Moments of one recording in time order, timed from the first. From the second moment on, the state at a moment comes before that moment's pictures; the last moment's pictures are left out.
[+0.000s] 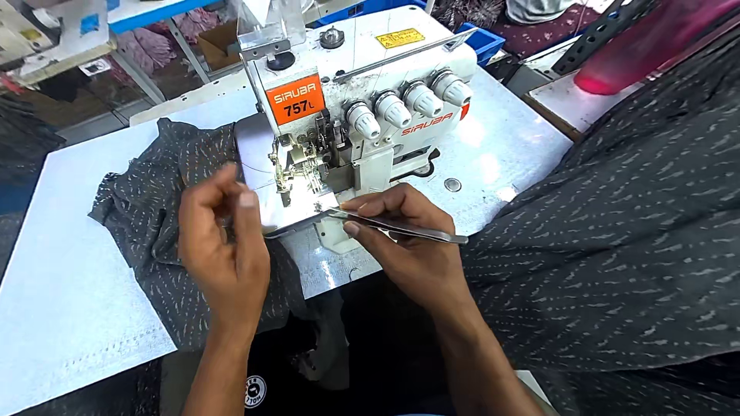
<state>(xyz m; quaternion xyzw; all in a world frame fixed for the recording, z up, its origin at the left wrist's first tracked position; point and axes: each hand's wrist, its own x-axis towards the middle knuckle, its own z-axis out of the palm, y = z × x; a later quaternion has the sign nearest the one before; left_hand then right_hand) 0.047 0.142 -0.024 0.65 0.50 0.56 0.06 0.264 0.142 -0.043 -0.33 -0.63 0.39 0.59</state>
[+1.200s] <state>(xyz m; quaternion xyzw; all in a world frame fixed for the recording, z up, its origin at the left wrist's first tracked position) 0.089 0.160 -0.002 0.69 0.69 0.21 -0.05 0.333 0.113 -0.061 -0.35 -0.65 0.35 0.57</state>
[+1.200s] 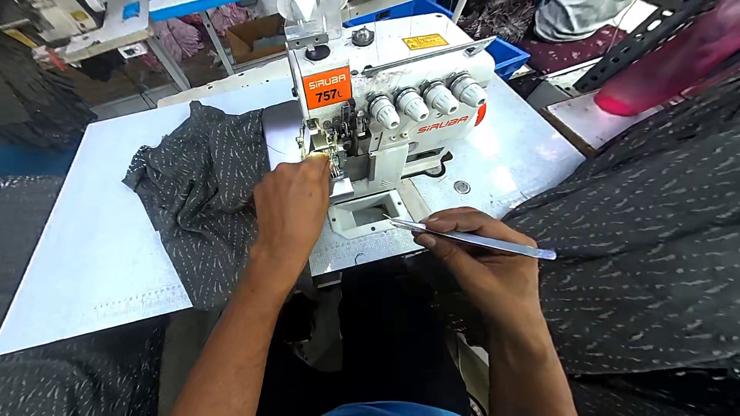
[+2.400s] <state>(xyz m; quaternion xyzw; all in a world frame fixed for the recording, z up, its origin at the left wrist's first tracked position) 0.025 0.188 -0.003 0.70 0.59 0.38 0.15 0.224 0.130 -0.049 -0.42 -0.84 -0.01 0.35</state>
